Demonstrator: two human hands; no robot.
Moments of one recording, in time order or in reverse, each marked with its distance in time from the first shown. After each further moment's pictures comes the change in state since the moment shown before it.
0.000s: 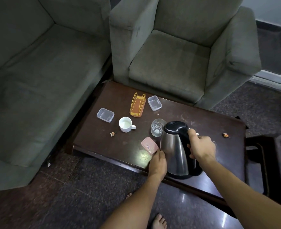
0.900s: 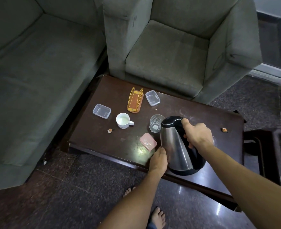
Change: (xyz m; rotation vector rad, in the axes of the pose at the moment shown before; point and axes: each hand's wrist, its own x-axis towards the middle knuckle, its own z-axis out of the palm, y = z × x) left_hand 0.016 -0.006 0.007 -0.101 -0.096 -0.120; right_hand 0.017 -0.028 0.006 -0.213 -0.045 -0.052
